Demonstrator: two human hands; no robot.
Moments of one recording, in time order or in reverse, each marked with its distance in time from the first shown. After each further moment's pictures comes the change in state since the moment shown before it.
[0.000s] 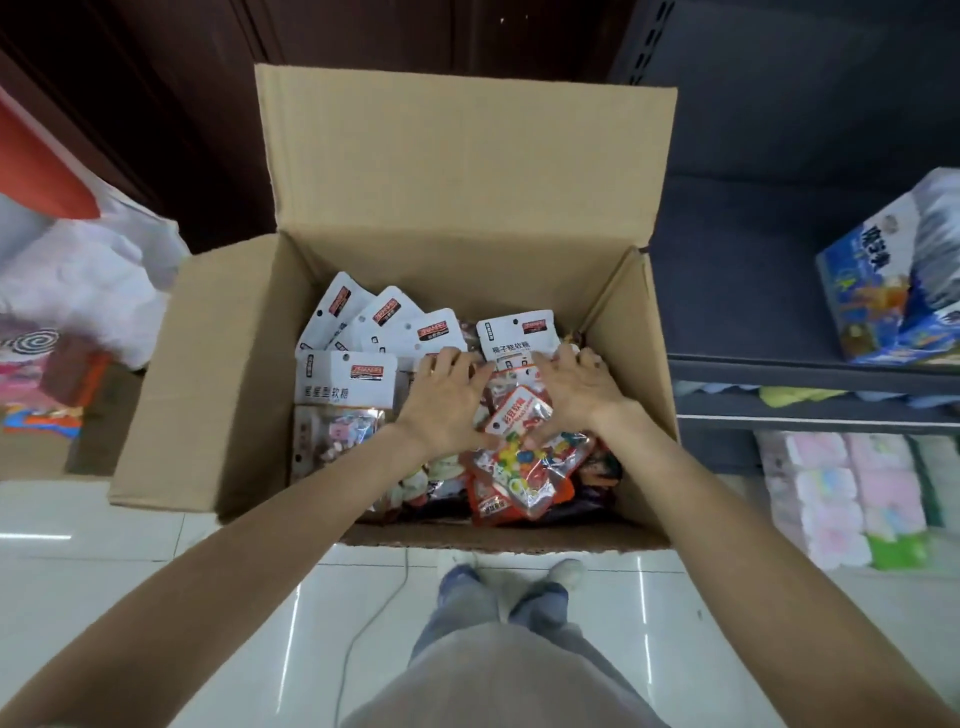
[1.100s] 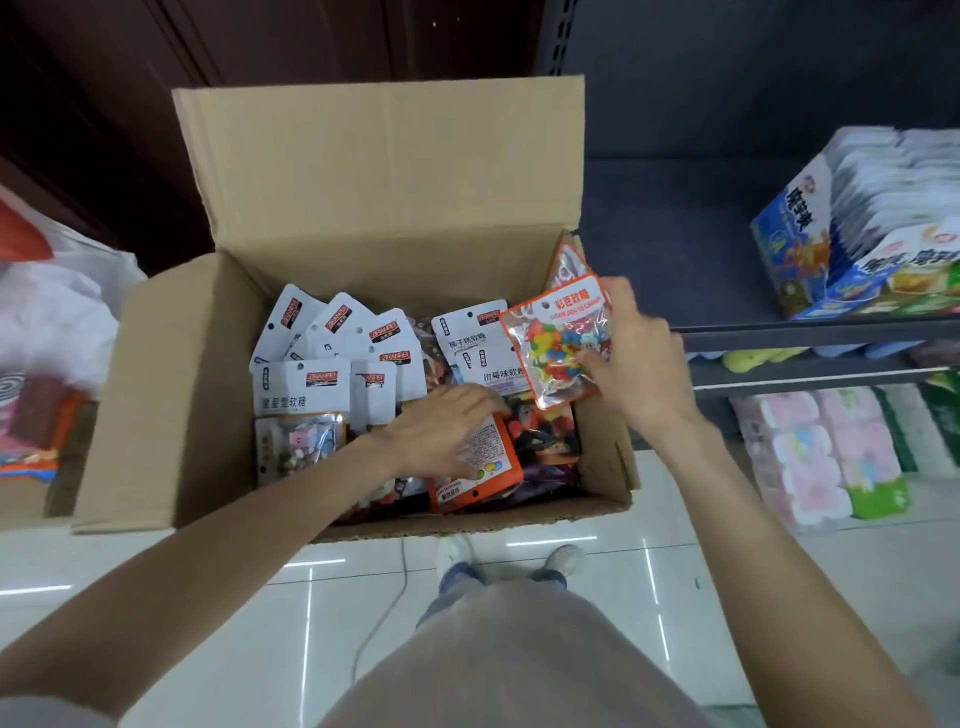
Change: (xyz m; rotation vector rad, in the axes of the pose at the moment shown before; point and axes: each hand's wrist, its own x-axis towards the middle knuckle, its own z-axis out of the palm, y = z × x) left_hand -0.004 0.029 0.008 -0.147 -0.045 0.447; right_hand -0.106 0.044 -0.017 0.503 0.716 0.172
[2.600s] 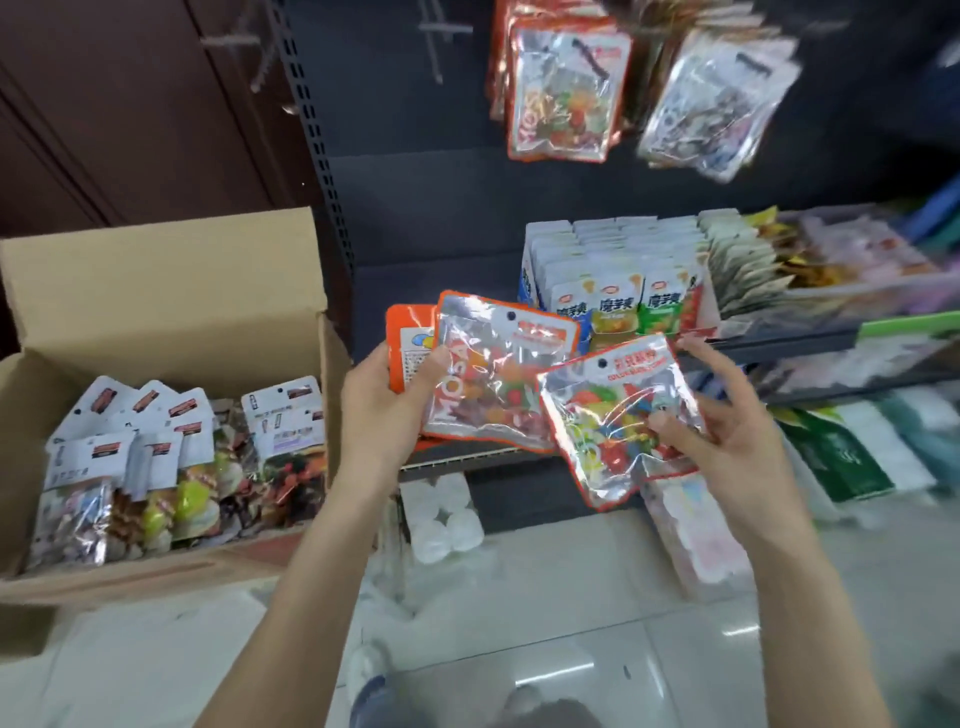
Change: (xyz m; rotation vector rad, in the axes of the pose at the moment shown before) left_hand 0.119 0.312 -0.101 -1.100 1.014 -0.371; right_hand -0.141 0.282 -0.182 1.143 0.263 0.018
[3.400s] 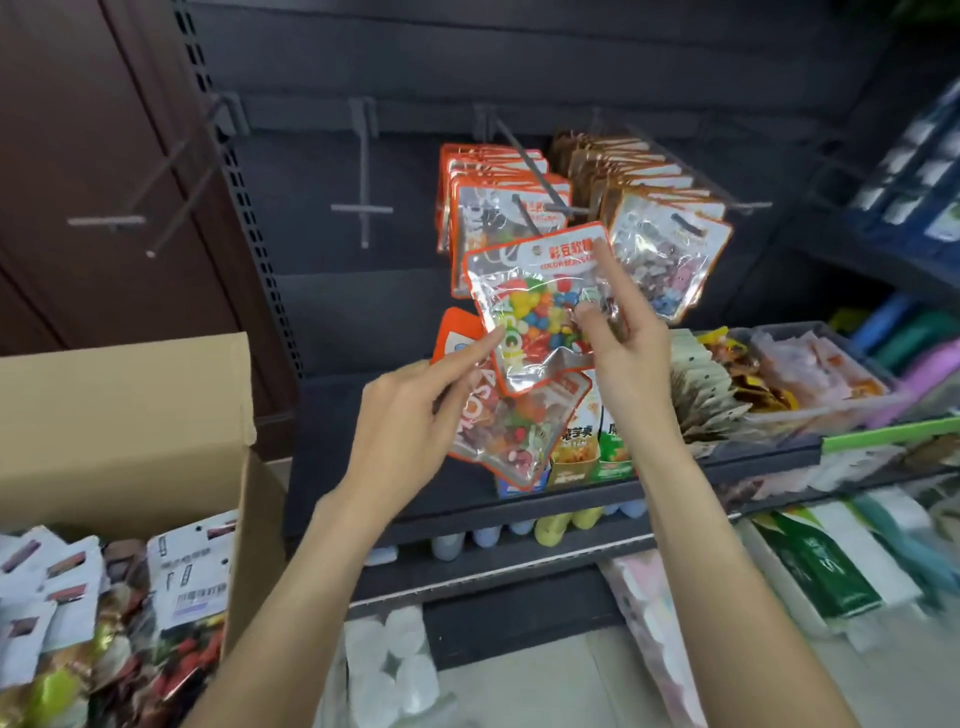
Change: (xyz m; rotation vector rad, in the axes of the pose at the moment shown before) left_hand 0.112 0.041 0.080 0.569 -0.090 0.801; right_hand 0.191 -0.061 0.034 -0.156 0.096 -0.425
